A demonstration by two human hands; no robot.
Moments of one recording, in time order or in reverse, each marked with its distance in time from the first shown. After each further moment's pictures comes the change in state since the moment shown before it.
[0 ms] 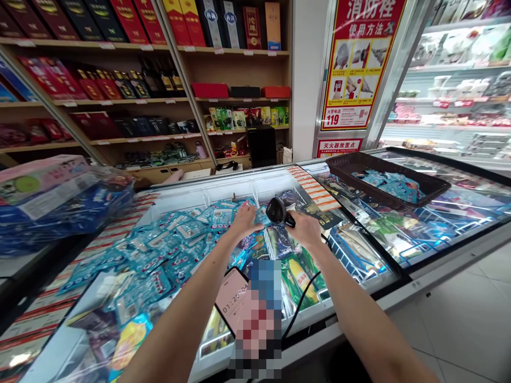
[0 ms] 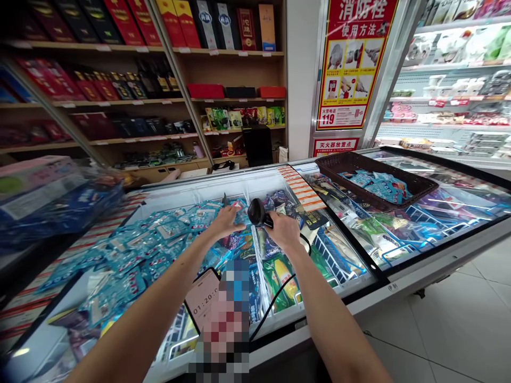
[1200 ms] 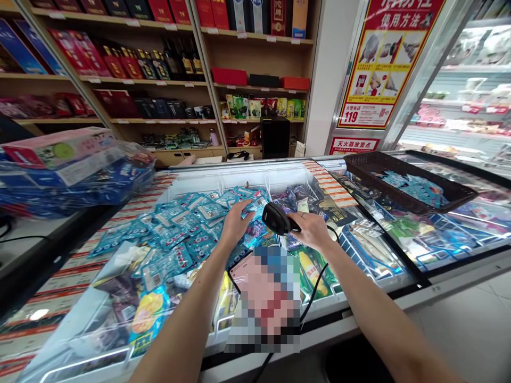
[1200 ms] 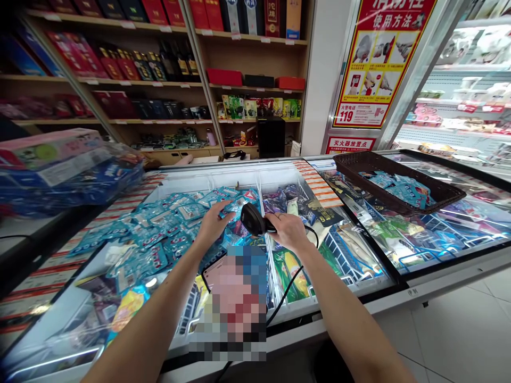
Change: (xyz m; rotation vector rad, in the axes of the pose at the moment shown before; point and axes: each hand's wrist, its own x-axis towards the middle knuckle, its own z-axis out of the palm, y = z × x) left_hand -0.081 -0.042 0.006 -0.482 0.446 -0.192; right_hand -0.016 -0.025 0.015 0.019 0.060 -0.501
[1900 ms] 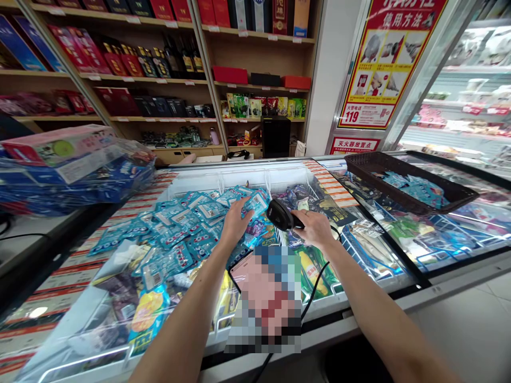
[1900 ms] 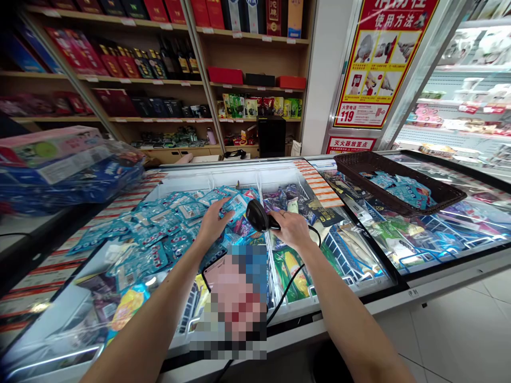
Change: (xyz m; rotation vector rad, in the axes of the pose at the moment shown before) left_hand 0.000 0.000 -0.001 0.036 0.021 0.043; right_hand 0.000 0.005 0.001 -0.020 0.002 0.080
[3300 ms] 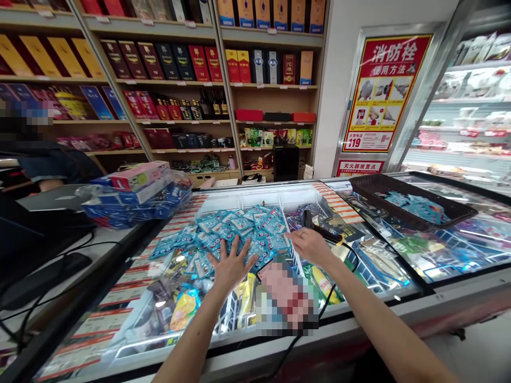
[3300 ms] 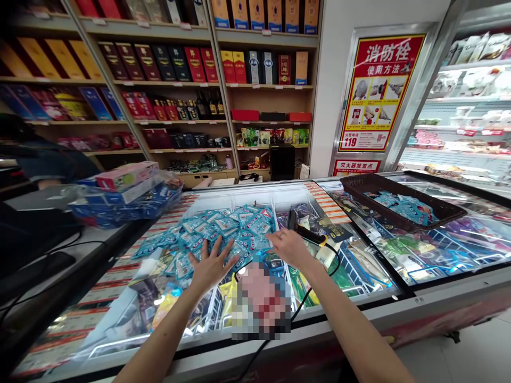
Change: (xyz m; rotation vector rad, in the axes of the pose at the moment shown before) left_hand -0.115 -0.017 -0.073 0.577 -0.106 -0.139; right_hand -0.005 -0.074 -0.039 0.022 0.023 -0.263
